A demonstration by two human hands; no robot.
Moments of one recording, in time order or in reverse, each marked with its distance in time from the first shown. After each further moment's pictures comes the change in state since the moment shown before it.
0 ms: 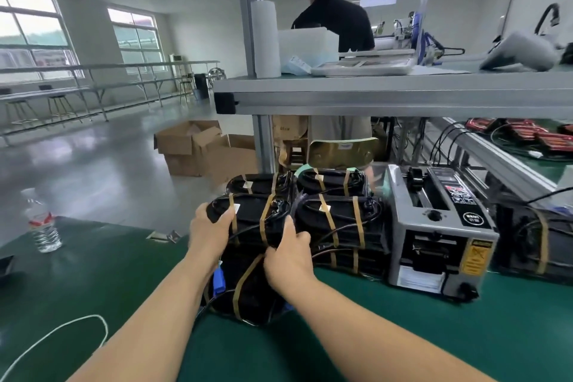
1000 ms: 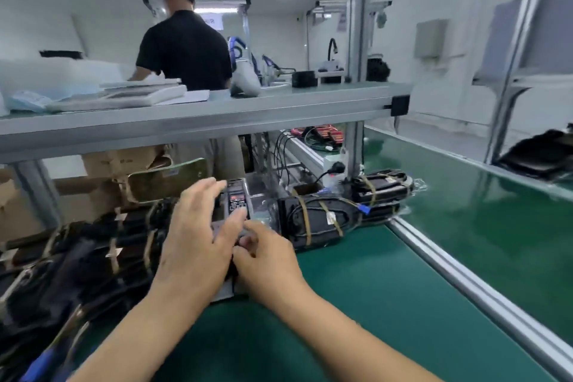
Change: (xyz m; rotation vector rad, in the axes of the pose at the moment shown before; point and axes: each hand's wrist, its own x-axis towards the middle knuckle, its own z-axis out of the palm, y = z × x) left_hand -0.246 0.163 0.172 0.130 -0.323 0.987; right_hand -0.094 0.129 -0.243 0.073 0.432 -0.147
